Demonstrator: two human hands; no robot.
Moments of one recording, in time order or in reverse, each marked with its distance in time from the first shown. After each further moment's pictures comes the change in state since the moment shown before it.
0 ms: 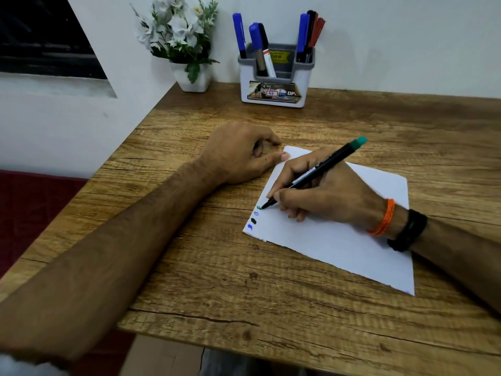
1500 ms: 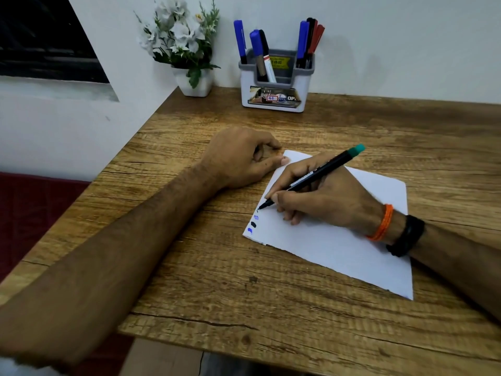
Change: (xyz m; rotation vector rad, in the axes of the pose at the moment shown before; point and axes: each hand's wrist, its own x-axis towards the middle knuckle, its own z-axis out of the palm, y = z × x) left_hand 0.002 0.003 -0.001 0.006 -0.009 -0.022; right_hand -0.001 -0.002 -0.002 0.008 0.009 0.013
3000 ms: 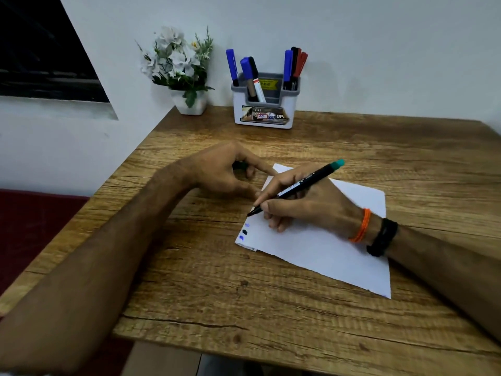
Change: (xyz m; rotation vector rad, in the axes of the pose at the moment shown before) left_hand 0.000 -0.004 -0.035 -0.269 -0.475 0.000; right_hand 0.001 0.002 -0.002 0.118 -0.056 -0.035
